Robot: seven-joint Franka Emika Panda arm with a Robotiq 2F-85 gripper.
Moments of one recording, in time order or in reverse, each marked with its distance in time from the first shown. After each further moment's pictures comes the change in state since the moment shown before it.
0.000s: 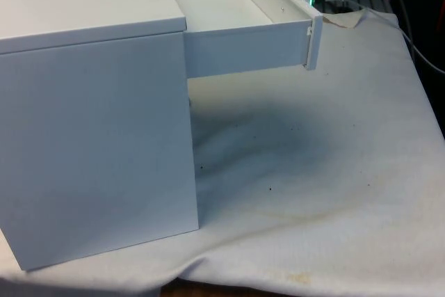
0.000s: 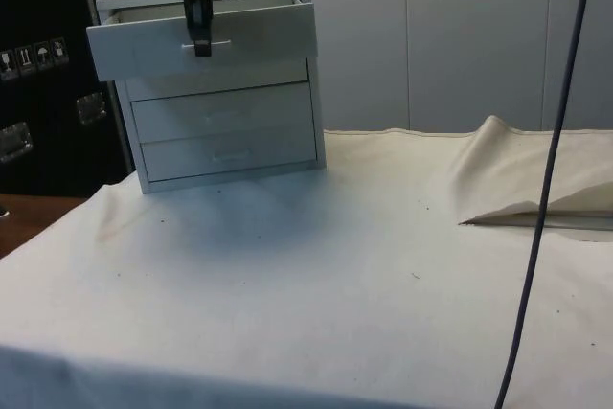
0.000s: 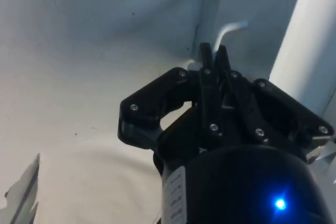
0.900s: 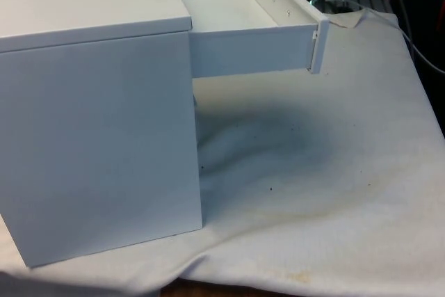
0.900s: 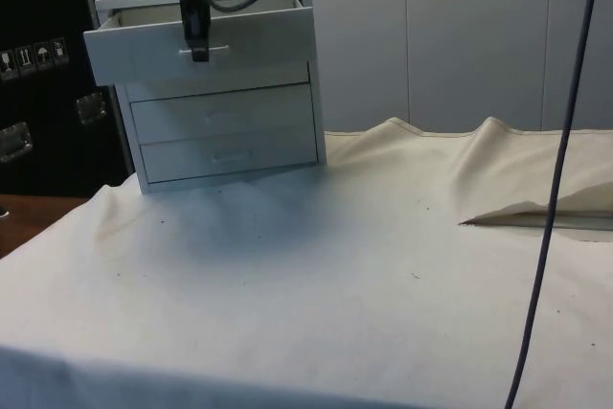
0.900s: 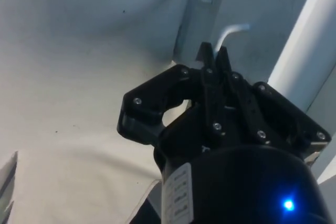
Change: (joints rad) arm 0.000 0.017 0.031 -0.003 -0.081 -0.009 0.085
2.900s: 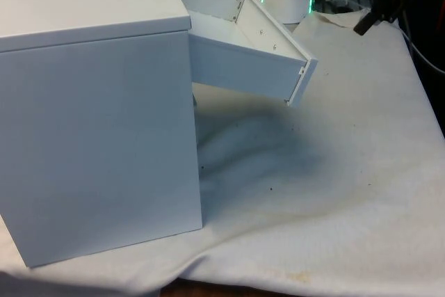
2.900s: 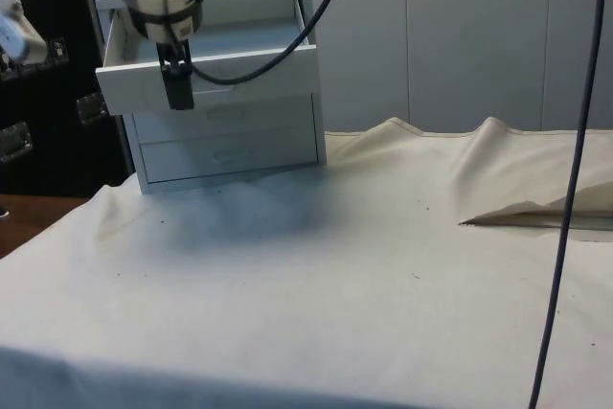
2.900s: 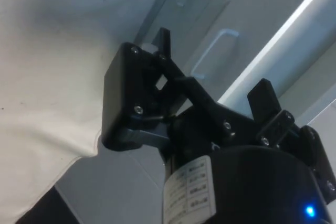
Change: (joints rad) arm 0.001 0.117 0.199 0.077 -0.239 -0.190 0.255
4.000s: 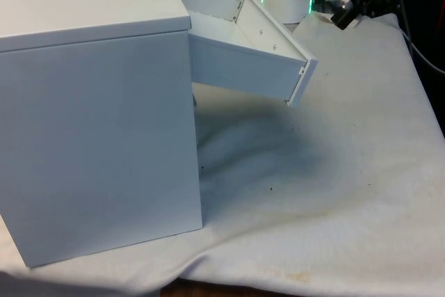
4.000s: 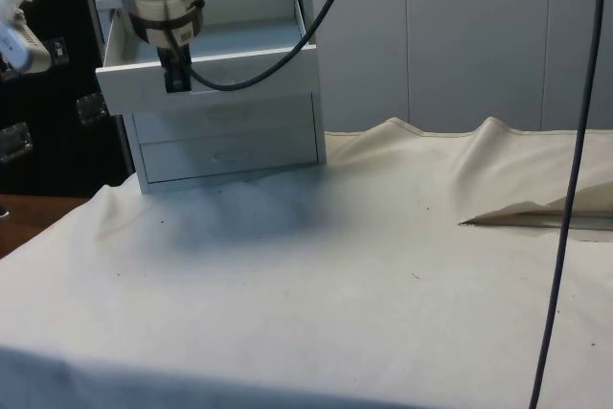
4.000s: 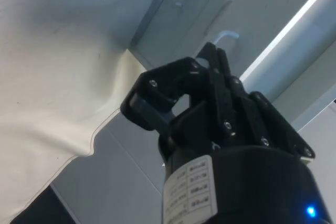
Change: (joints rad) arm 0.000 0.010 0.004 0.000 -0.016 -0.005 0.018
